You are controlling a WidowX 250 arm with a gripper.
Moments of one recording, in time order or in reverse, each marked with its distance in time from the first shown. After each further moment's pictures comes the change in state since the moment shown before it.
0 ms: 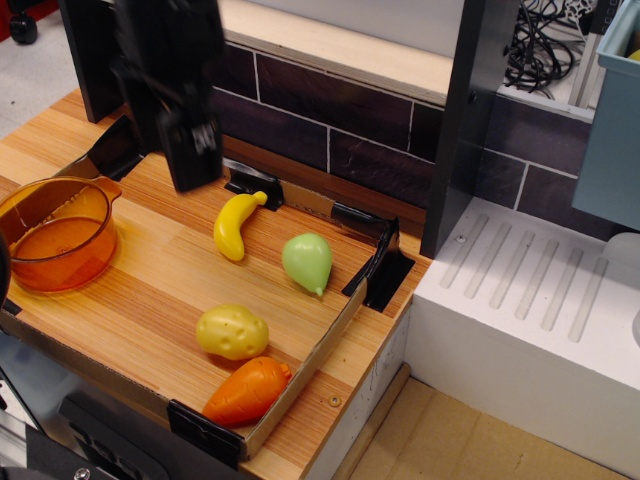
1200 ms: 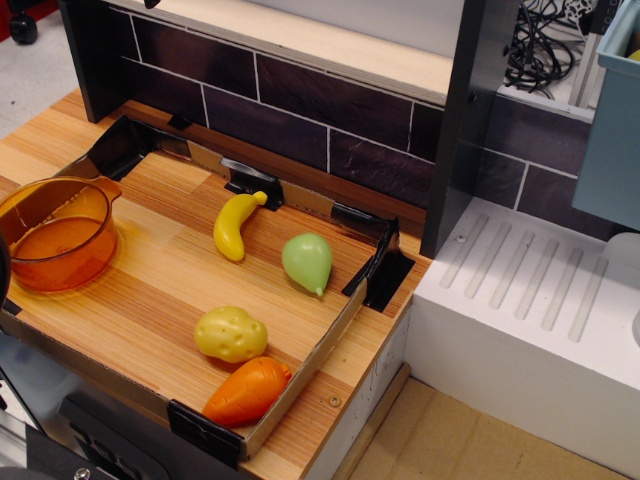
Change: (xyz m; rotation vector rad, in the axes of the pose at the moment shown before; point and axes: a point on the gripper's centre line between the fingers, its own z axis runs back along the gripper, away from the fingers) arm 0.004 0.088 0.080 0.154 -0.158 0.875
